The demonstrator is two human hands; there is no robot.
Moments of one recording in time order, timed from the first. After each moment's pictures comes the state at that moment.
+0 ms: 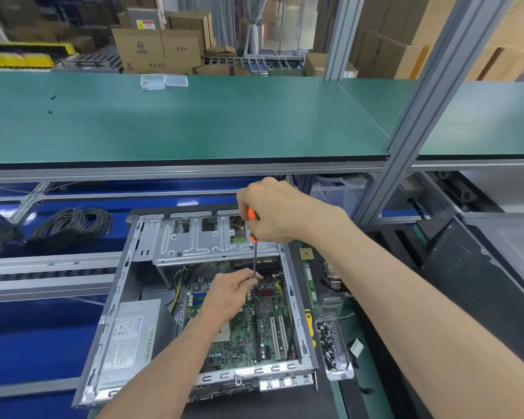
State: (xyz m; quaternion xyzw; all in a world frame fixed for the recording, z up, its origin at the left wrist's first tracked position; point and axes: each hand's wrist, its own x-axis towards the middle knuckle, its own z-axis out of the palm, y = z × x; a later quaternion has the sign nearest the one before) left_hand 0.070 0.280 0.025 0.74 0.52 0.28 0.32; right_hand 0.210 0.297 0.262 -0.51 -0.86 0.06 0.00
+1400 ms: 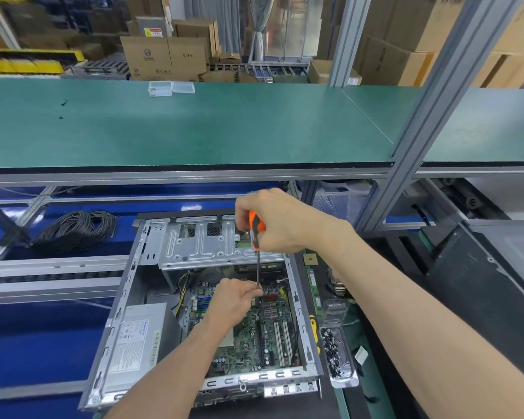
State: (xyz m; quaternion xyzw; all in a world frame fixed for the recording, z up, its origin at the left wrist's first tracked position) left_hand 0.070 0.286 0.013 0.73 0.56 0.22 0.32; right_hand 0.211 0.289 0.263 -0.49 -0.85 0.18 0.06
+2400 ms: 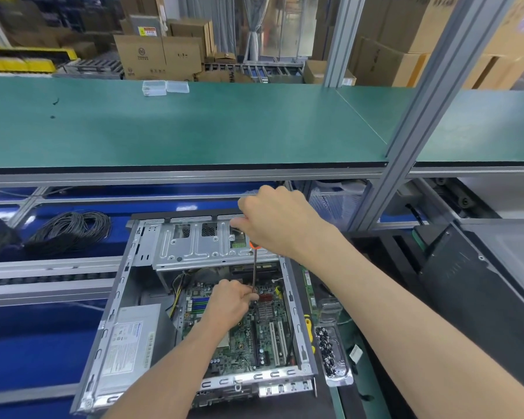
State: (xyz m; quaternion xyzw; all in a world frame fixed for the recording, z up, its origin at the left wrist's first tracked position) left_hand 0.076 0.285 0.020 0.76 0.59 0.12 0.24; right_hand 0.205 0.283 0.254 -0.56 -0.83 -0.06 0.03
